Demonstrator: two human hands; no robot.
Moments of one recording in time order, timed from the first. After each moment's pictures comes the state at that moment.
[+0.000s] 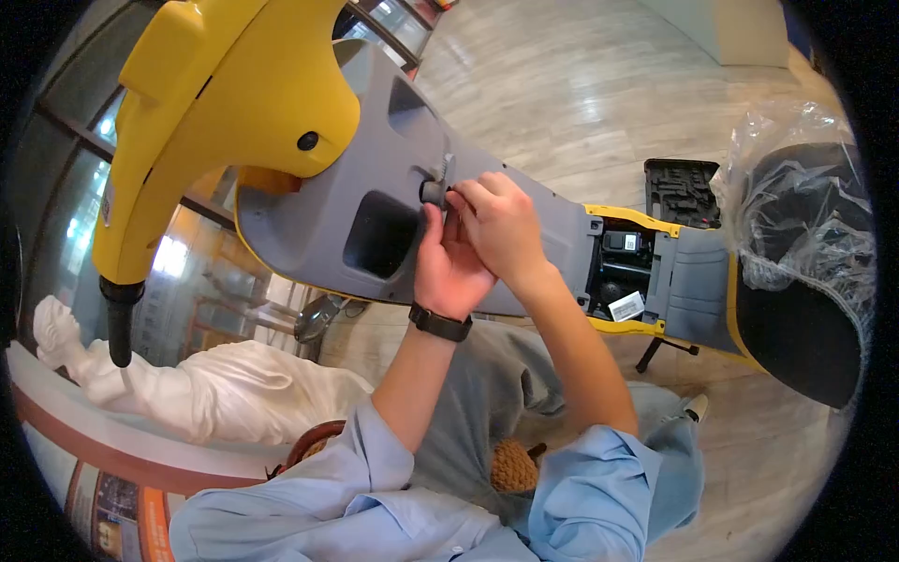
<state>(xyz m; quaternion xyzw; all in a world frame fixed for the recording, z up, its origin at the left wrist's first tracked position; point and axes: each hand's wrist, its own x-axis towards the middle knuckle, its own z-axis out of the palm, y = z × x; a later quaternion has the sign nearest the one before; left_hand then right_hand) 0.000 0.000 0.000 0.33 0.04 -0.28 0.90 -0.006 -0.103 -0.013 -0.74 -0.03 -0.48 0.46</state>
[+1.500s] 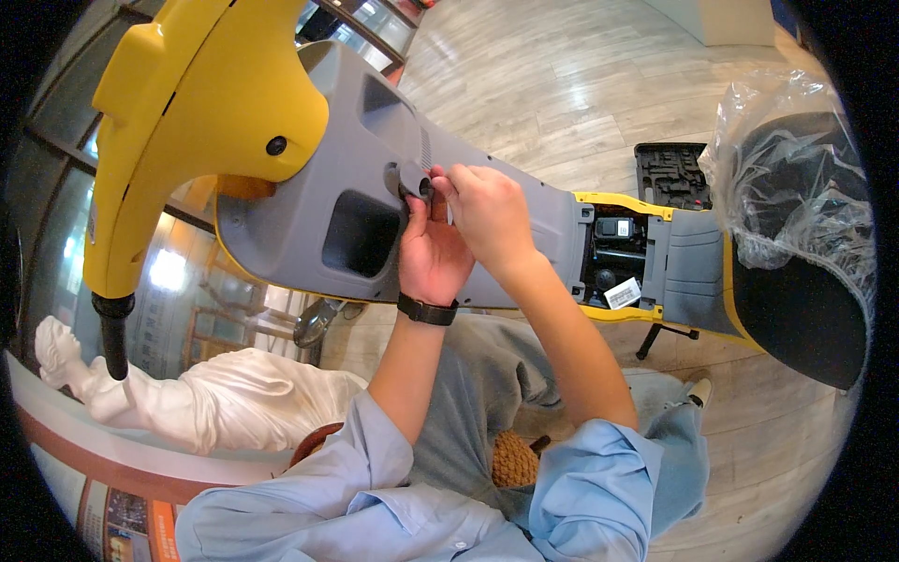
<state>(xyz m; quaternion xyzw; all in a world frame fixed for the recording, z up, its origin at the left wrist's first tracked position) 0.018 0.002 -0.010 0.24 -0.10 -0.32 0.91 -0.008 -0.108 -0.010 -0.74 0.01 -0.50 0.45</state>
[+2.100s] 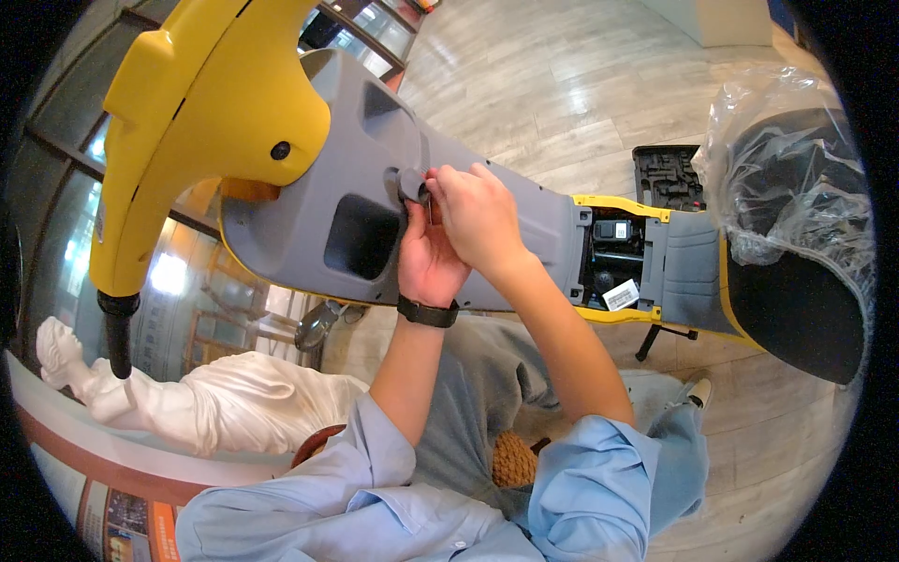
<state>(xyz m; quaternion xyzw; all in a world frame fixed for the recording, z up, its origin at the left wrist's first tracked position) 0.020 0.007 -0.007 0.21 -0.17 -0.39 0.88 -0.014 -0.104 0.002 -0.80 0.01 -0.41 0.44</state>
